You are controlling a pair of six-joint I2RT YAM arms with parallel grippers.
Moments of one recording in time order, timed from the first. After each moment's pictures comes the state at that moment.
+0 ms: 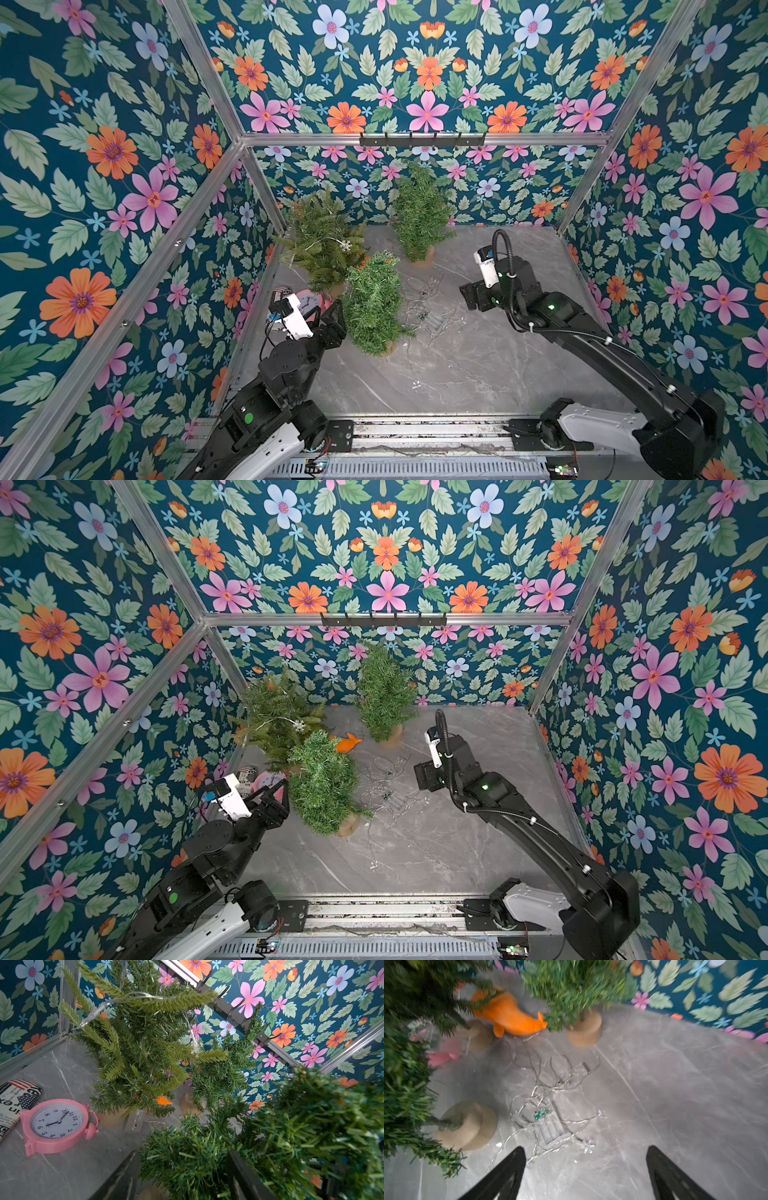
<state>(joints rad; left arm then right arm) -0.83 0.34 0.66 -0.48 -0.61 -0.65 0.58 1.23 1.05 -0.53 0.08 0.13</state>
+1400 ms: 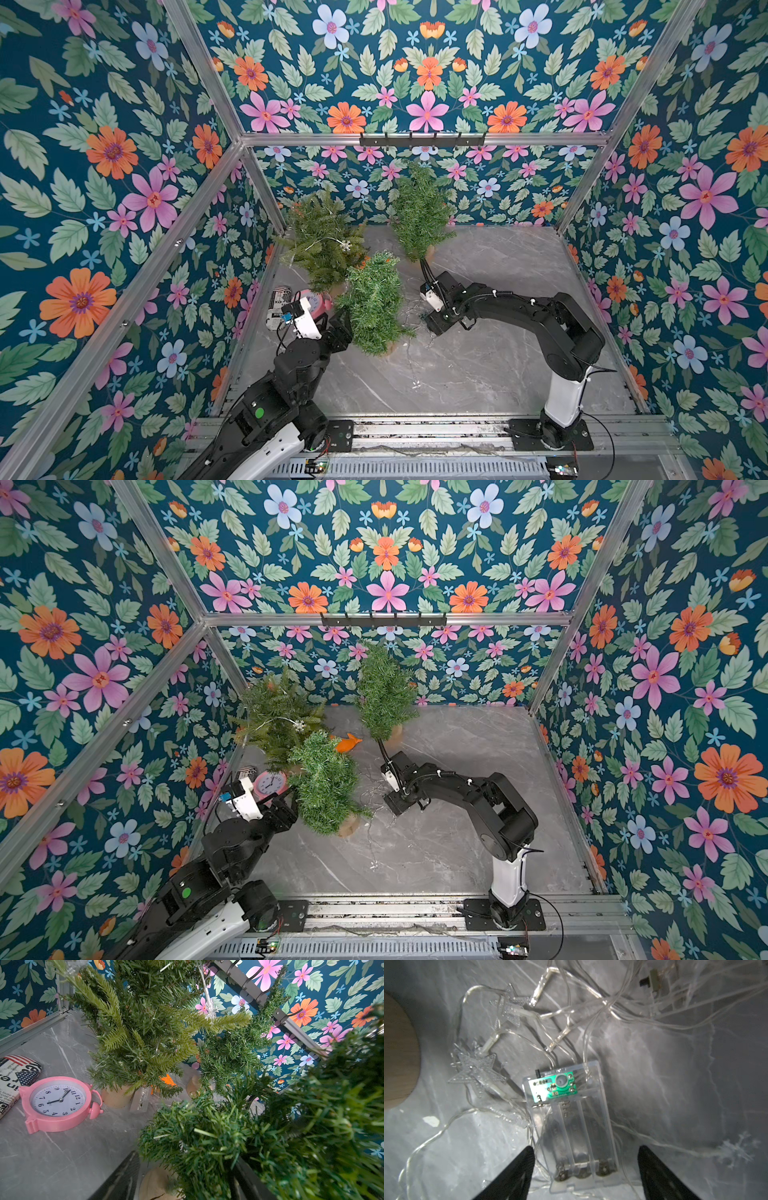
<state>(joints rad) -0.83 0.35 0.60 -0.51 -0.58 -0.71 0.68 1.88 1.19 -0.51 -0.04 -0.02</state>
